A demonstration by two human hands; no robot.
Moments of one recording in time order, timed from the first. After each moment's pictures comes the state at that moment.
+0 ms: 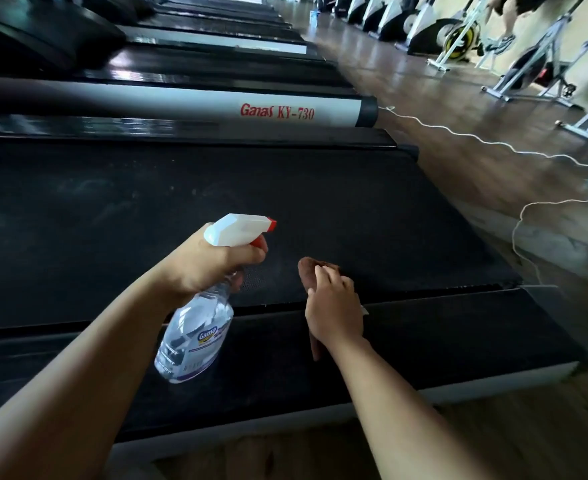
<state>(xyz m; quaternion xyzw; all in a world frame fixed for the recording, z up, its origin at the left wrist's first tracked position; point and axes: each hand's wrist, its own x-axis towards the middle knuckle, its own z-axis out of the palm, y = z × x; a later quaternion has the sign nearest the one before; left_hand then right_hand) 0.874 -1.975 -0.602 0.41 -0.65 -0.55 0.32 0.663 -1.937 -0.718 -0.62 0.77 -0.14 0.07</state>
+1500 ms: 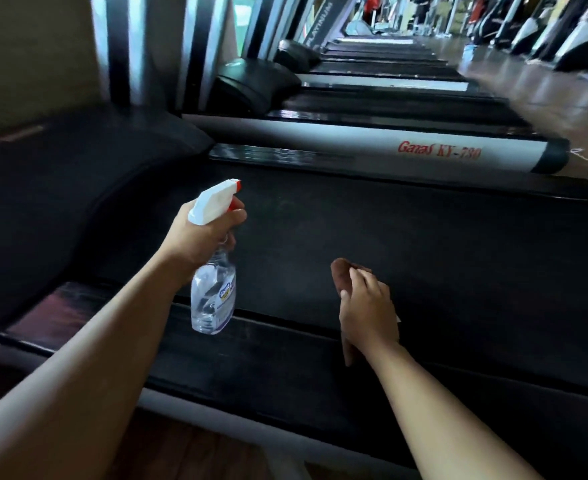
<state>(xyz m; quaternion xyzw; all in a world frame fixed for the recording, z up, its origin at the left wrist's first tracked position) 1.171 -1.967 -0.570 0.56 -0.50 -0.33 0.57 0.915 -1.986 -0.691 -0.73 0.65 -0.20 0.11</state>
